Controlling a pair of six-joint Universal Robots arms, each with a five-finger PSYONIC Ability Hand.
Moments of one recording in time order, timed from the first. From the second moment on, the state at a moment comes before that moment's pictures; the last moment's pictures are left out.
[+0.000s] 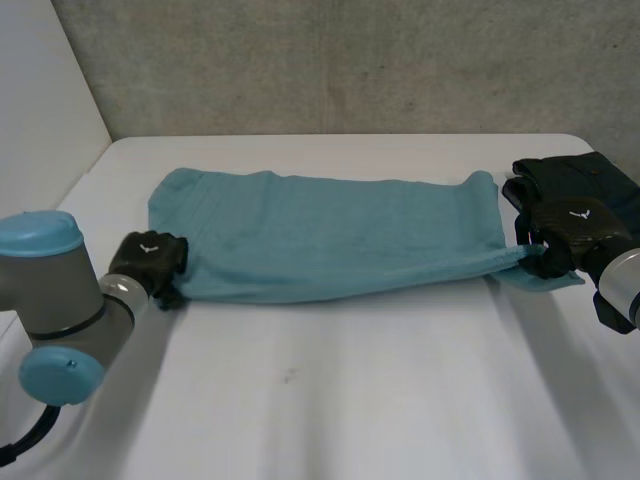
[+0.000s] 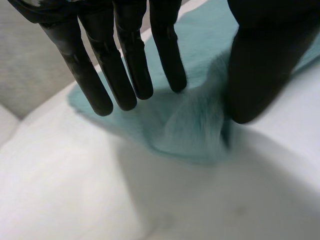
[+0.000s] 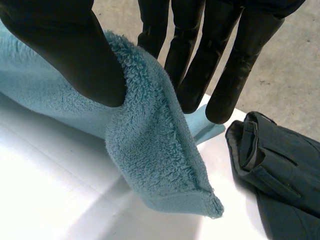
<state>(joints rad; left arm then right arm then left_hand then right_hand) 4.49 -2.13 -1.63 3.41 -1.54 3.52 1.59 -1.32 1.73 -0.12 1.18 2.89 0.75 0.72 0.72 0.73 0.54 0.98 1.18 1.18 1.19 0.99</state>
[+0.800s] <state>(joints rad) 4.53 -1.54 -1.64 3.15 -1.53 3.73 1.62 -1.42 1.21 0.53 1.25 2.44 1.14 1.20 1.19 1.20 0.97 0.98 1.18 1.18 1.19 0.99</state>
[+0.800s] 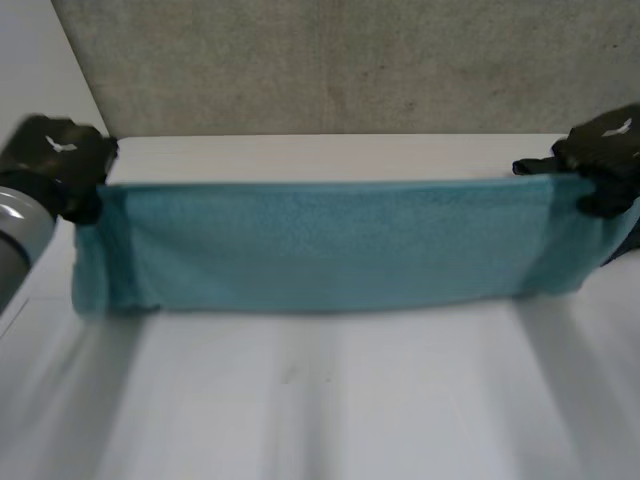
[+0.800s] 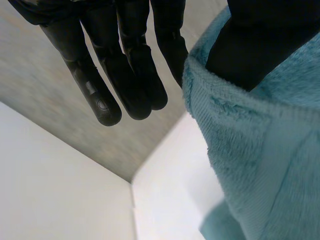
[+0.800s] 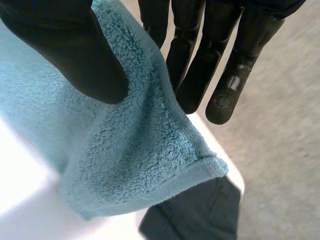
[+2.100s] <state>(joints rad) 4.57 -2.01 -1.75 3.49 -1.61 3.68 1.78 -1.07 1.48 0.06 1.41 2.46 0.61 0.61 0.62 0.61 0.44 0.98 1.18 1.18 1.19 1.00</state>
